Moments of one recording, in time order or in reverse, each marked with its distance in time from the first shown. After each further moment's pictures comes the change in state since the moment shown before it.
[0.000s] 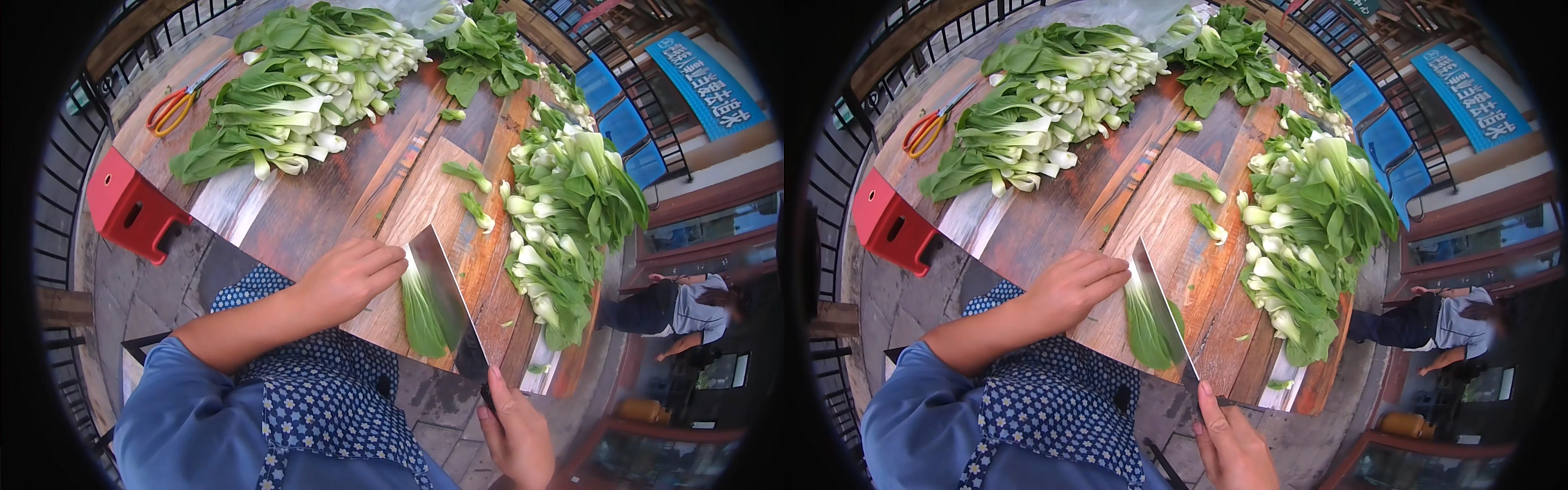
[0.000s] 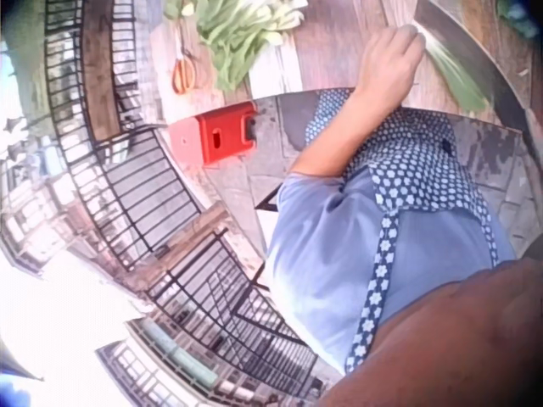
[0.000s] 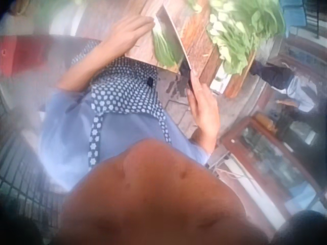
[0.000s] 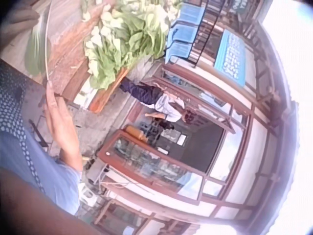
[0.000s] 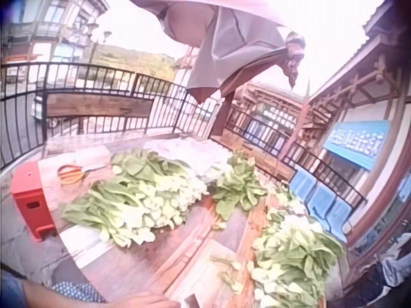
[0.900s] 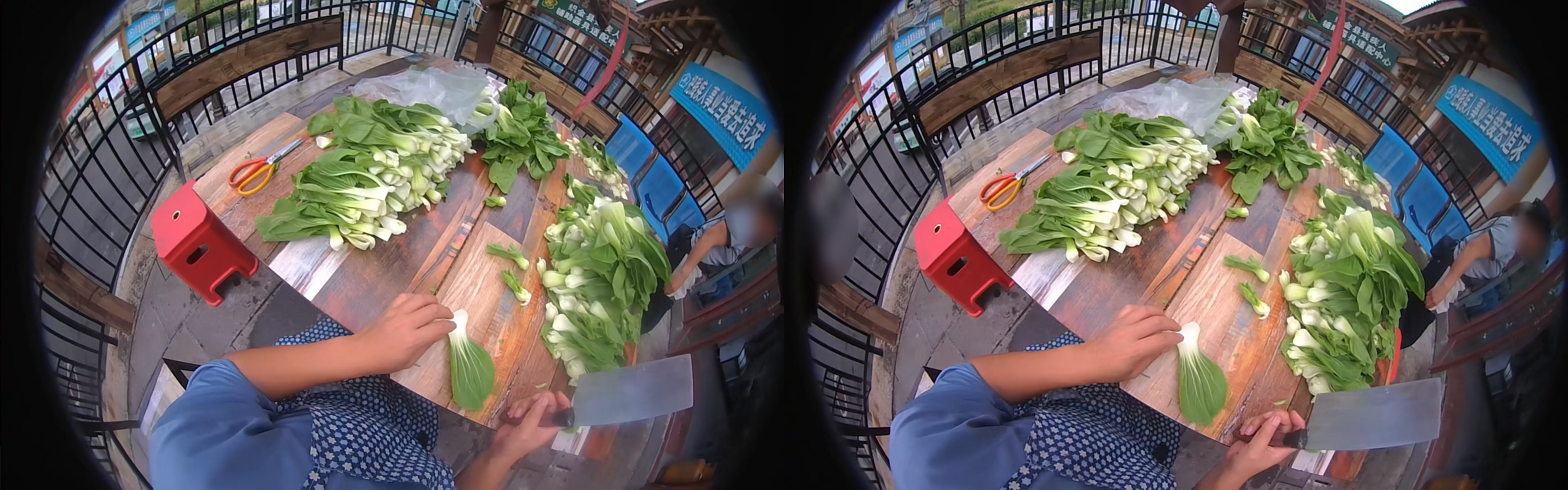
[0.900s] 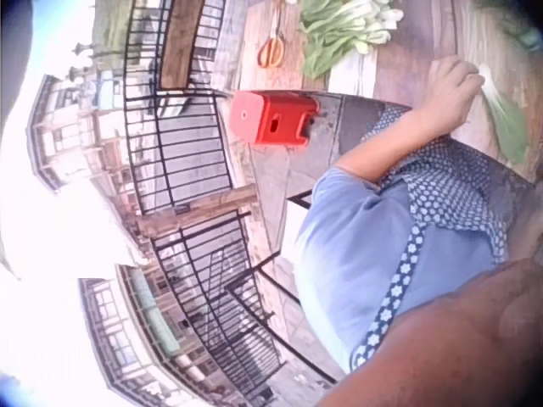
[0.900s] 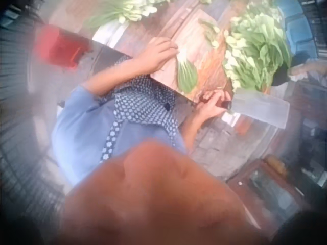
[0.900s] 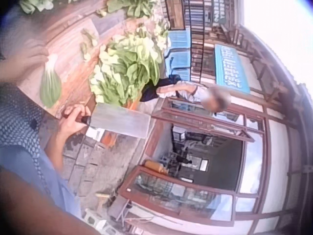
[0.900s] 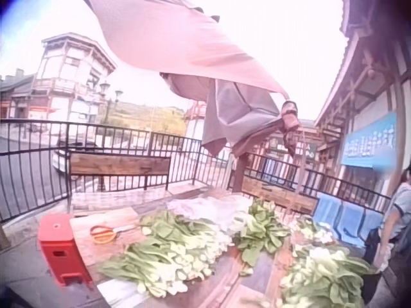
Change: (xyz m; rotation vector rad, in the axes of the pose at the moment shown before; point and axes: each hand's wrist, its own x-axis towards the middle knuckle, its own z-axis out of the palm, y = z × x) left_hand 0.001 -0.001 -0.001 0.023 0.110 0.017; right_hand 0.064 0.089 0.142 1.187 1.134 0.095
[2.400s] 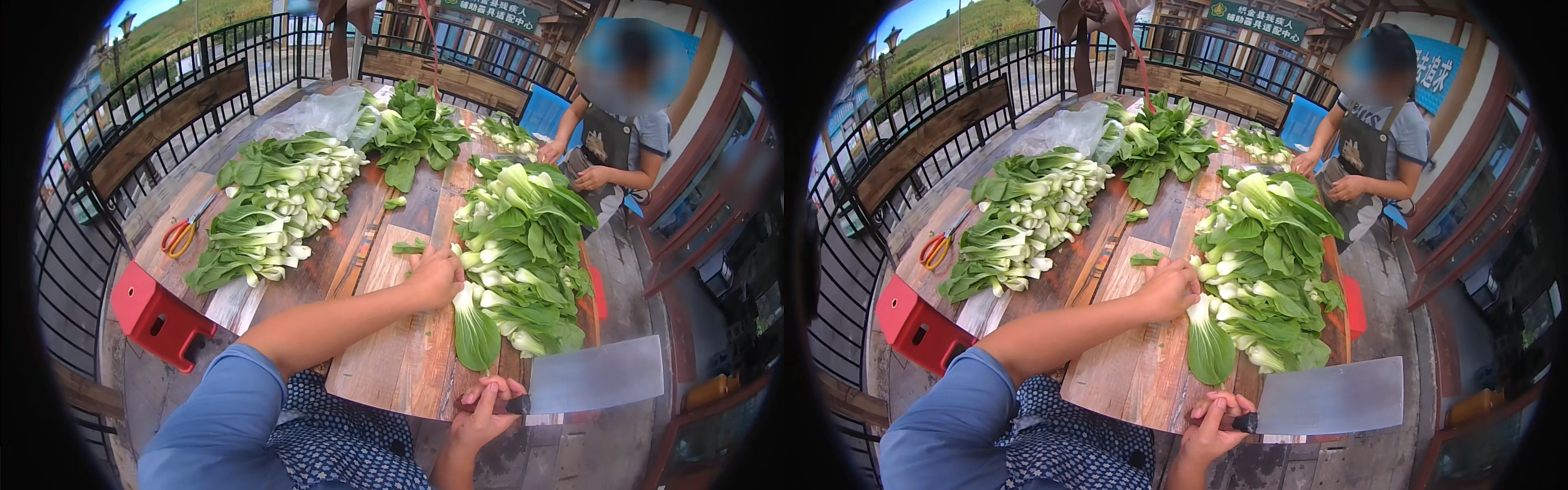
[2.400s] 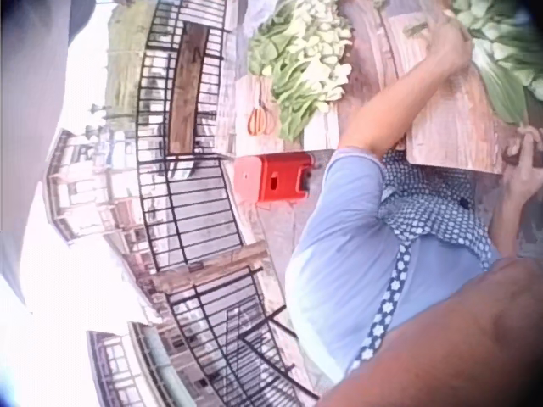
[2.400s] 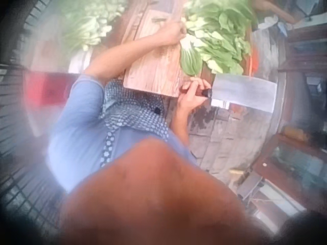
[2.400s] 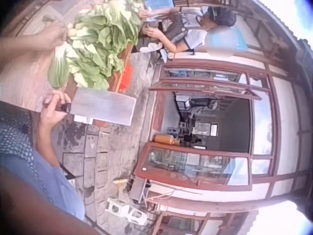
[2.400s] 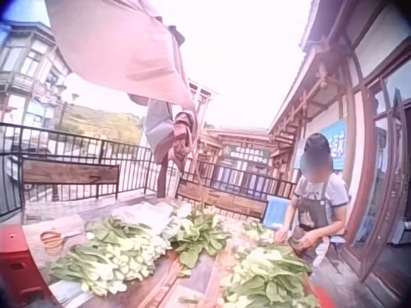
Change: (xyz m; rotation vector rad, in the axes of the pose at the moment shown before) left_hand 0.176 -0.005 0.139 -0.149 -0.384 -0.369; right_hand -0.005 0.002 0.001 0.155 0.183 -0.028
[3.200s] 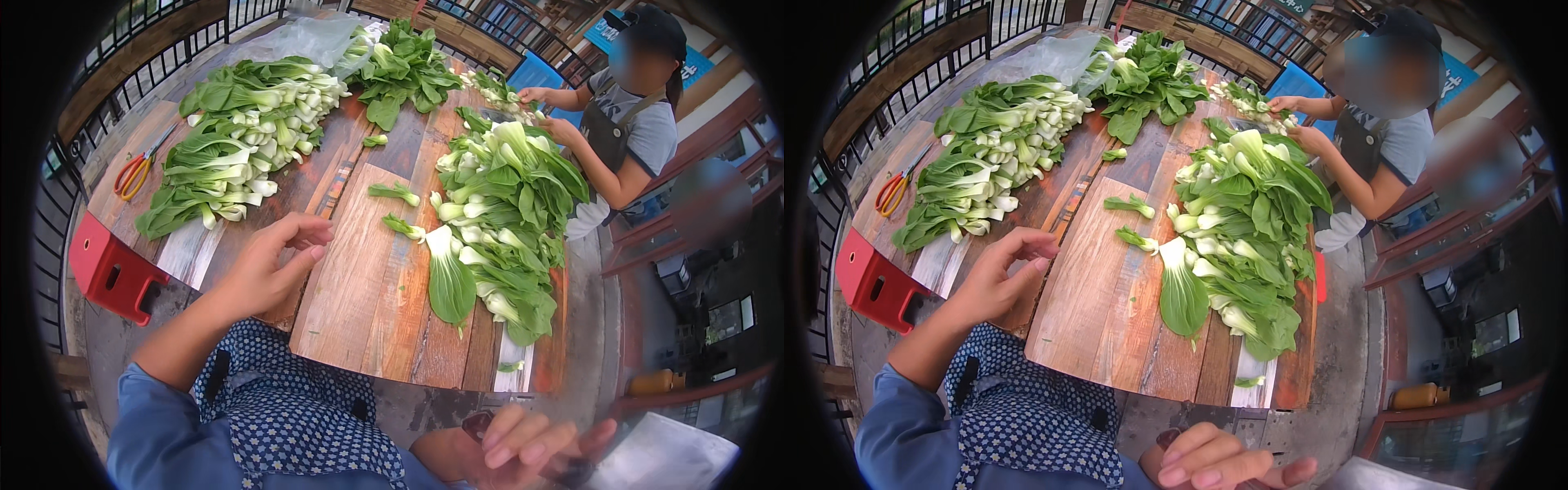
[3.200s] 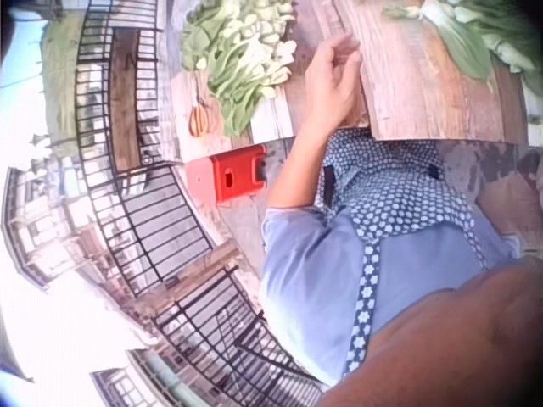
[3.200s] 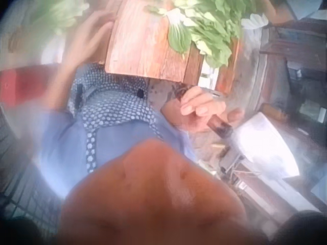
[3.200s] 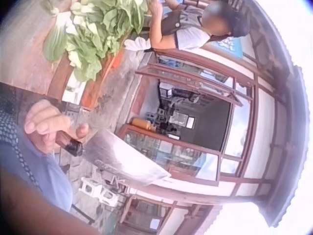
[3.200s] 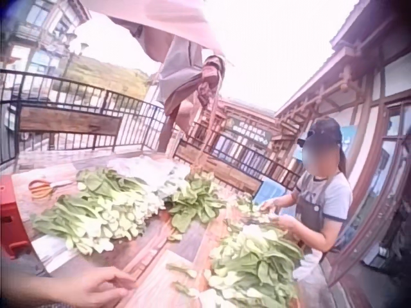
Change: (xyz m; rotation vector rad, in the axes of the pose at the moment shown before) left_hand -0.179 -0.042 -0.123 -0.521 0.186 0.028; right_hand -0.014 -0.128 0.074 0.271 -0.500 -0.591
